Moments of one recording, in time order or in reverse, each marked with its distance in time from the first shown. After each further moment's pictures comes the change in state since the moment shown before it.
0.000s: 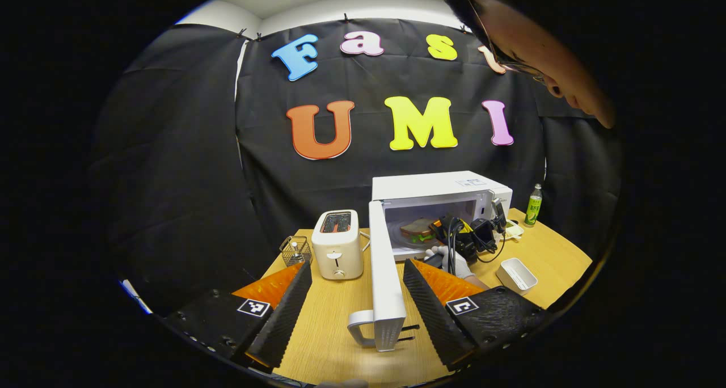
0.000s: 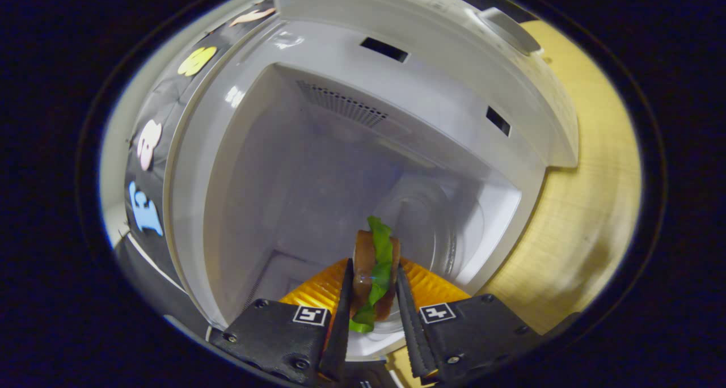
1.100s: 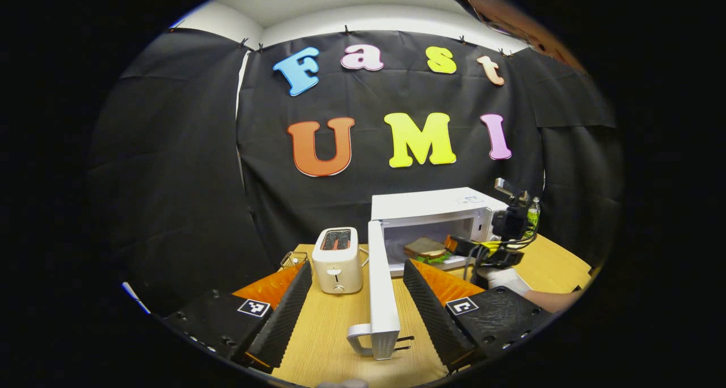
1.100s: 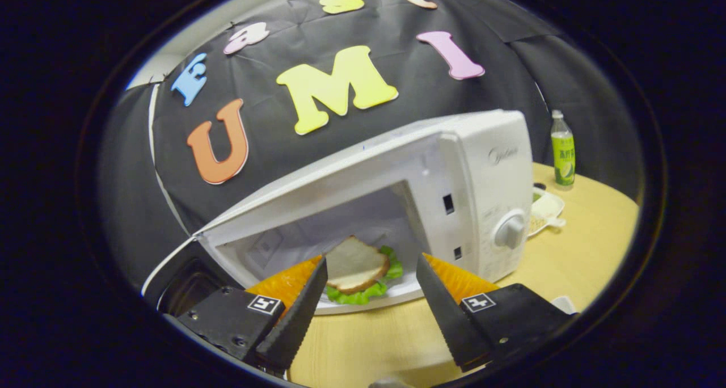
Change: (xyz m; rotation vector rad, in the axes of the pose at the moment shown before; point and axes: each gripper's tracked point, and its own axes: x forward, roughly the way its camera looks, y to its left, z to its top) left arm -0.015 -0.002 0.035 0.010 -0.088 -0.001; right arm -0.125 0.026 0.077 -0.710 0.021 -0.018
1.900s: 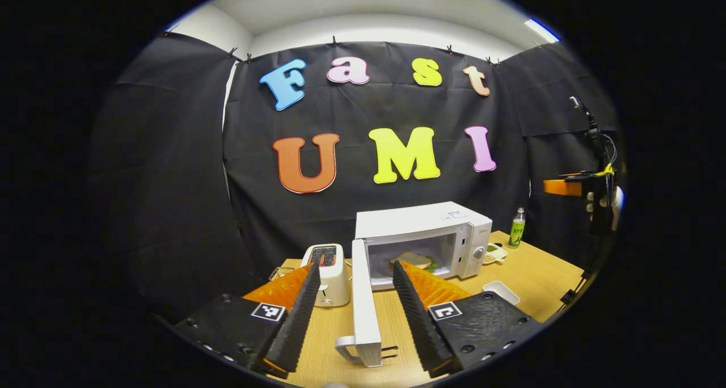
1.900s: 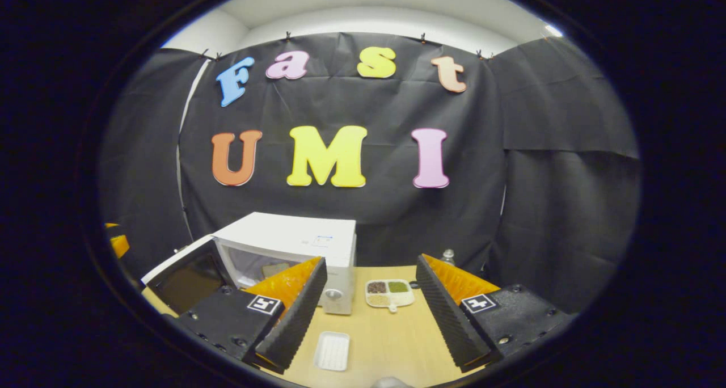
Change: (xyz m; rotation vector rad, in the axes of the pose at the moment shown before) left arm 0.004 -0.016 0.028 0.003 -0.056 -0.083; right arm -0.268 -0.135 0.205 -0.402 -0.148 -0.118
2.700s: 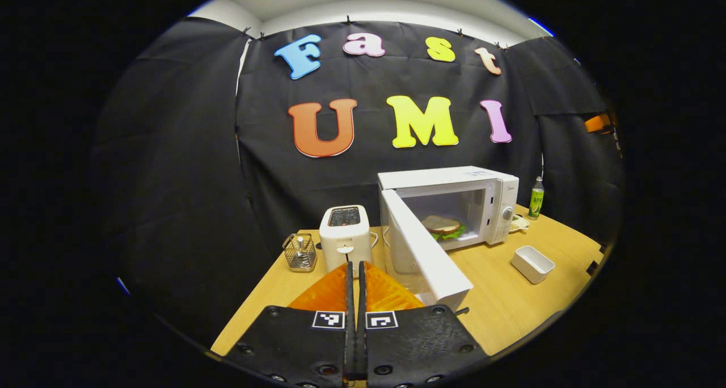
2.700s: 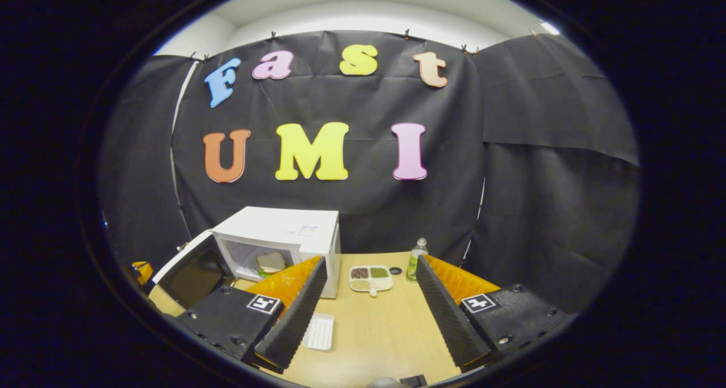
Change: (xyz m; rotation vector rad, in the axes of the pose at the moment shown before) left arm 0.018 0.064 -0.125 0.000 0.092 0.051; right arm -0.057 -0.033 0.010 0.034 0.080 -0.035
